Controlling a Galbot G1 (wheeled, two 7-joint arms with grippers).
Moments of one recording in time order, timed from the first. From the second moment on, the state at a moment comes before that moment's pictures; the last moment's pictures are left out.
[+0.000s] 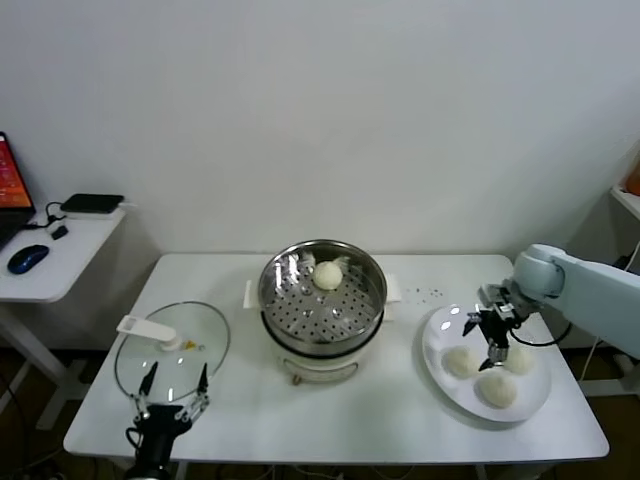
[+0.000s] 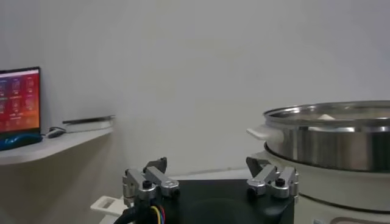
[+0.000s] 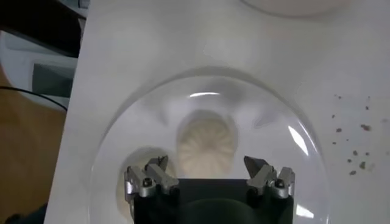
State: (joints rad) left arm 1.76 -1.53 -0.68 -2.03 -0.02 -0.21 0.07; right arm 0.24 0.63 -1.24 1.20 0.22 -0.10 -1.08
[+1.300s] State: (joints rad) left arm 1.76 -1.54 -0.68 -2.02 -0.03 -0.21 0.07; right arm 0.10 0.68 -1.10 1.14 0.15 -0.10 -1.08
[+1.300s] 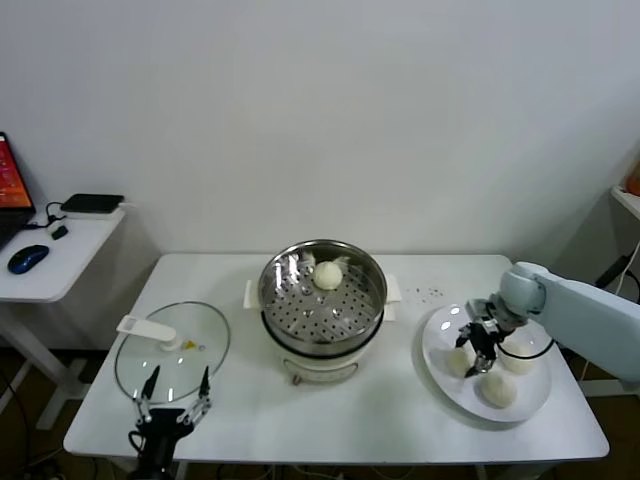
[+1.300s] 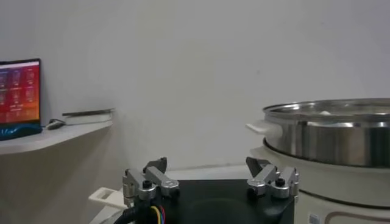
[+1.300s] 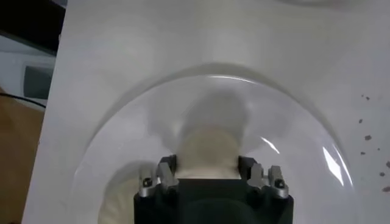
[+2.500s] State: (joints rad) left arm 1.75 -1.55 -0.67 -2.05 -0.02 -0.20 0.06; right arm 0.73 0.85 -1.50 1.18 0.71 -0.16 -1.07
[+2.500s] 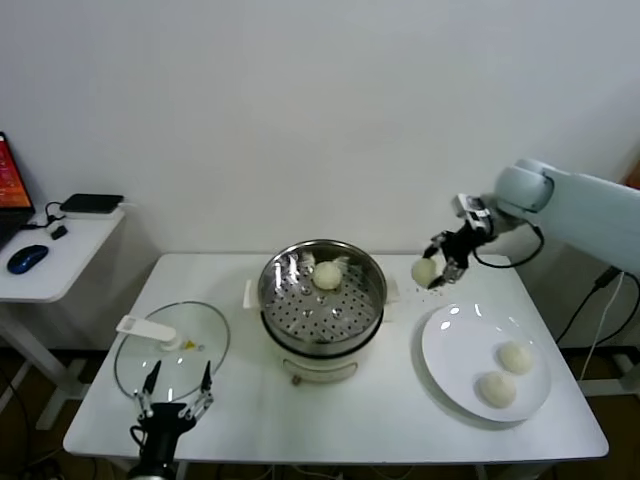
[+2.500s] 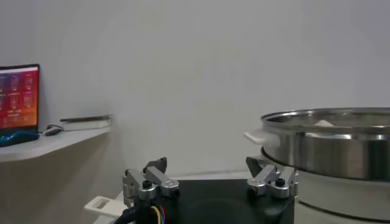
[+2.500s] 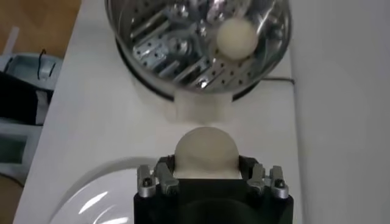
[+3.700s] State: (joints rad) left arm 1.76 -1.54 -0.69 -2.05 -0.03 -0.22 0.06; right arm 0.53 1.37 -1.41 0.93 0.76 -0.23 -1.00
